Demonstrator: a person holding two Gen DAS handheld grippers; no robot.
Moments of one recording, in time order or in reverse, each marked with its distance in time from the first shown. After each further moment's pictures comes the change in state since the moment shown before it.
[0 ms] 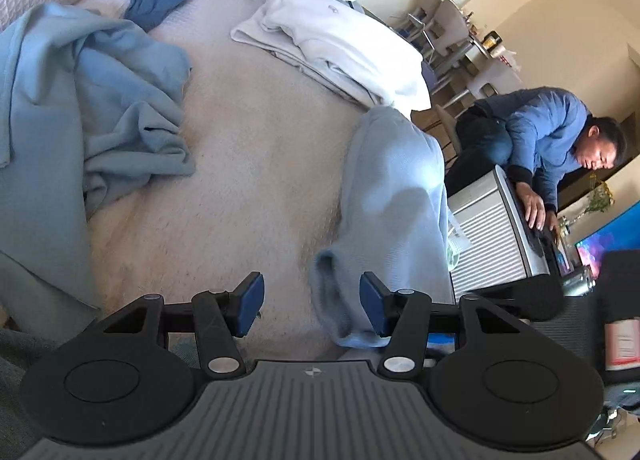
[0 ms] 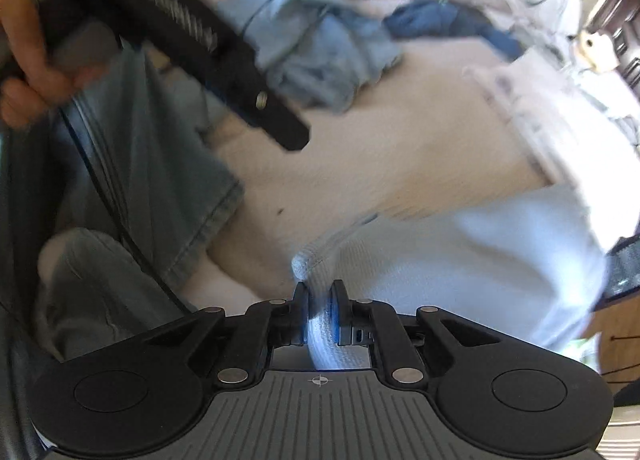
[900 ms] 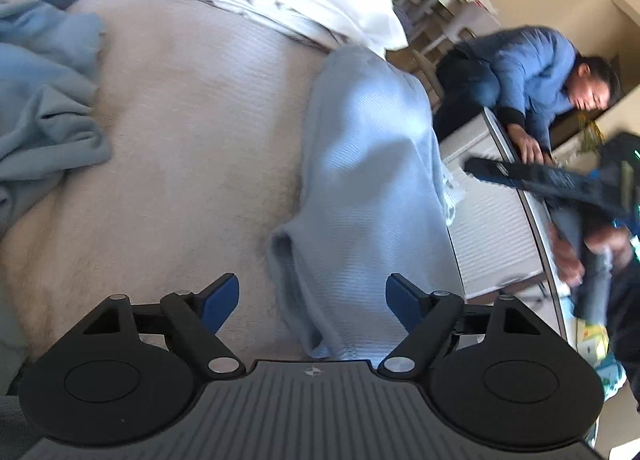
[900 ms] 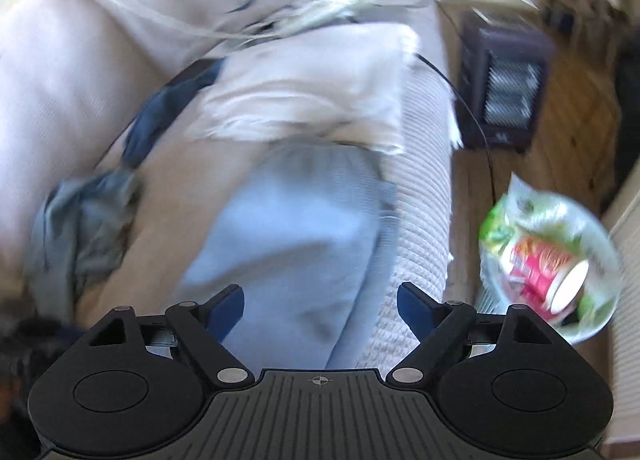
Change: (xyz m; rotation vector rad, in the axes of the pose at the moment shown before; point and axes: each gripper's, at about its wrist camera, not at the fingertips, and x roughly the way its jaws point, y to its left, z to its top) left arm 0.074 -0.028 0.004 0.120 0.148 -0.043; right arm -0.030 -0.206 -0.100 0.885 -0.255 -0.076
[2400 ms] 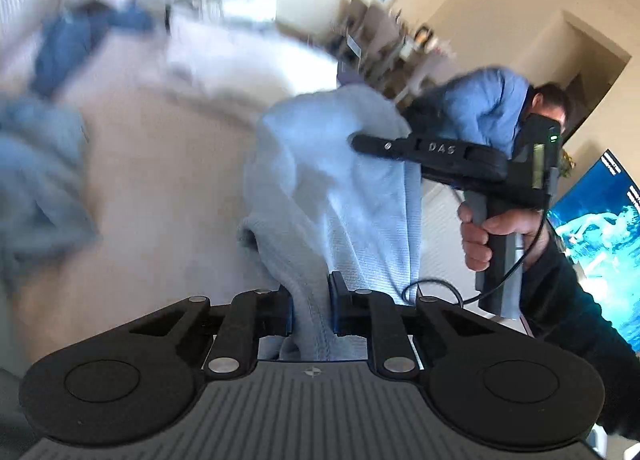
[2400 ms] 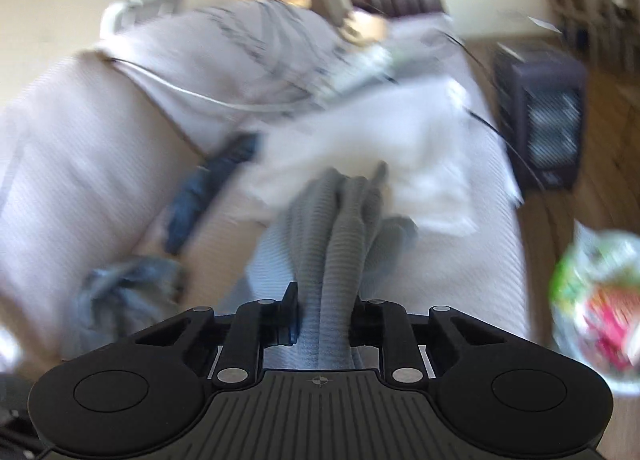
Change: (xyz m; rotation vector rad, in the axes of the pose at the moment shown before) left arm -0.074 -0.037 0.005 0.079 -0.266 -0.043; right arm 0.017 0.049 0.039 -0.002 -0.237 0.186
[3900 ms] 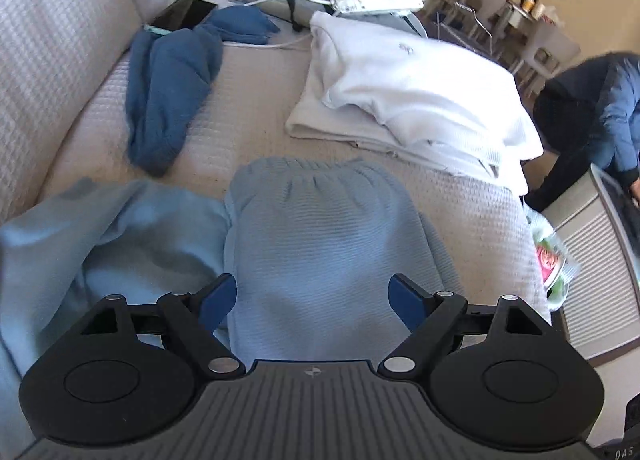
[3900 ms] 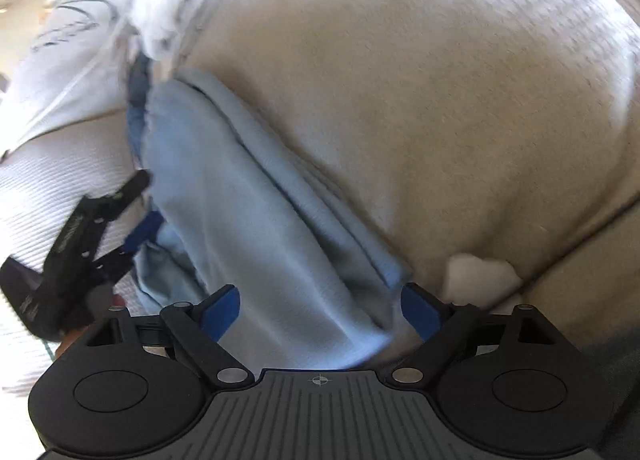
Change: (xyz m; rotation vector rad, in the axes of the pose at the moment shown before) left arm 0.095 0.127 0.112 0.030 0.152 0.347; right arm 0.045 0.036 -0.147 0.894 0.449 0.013
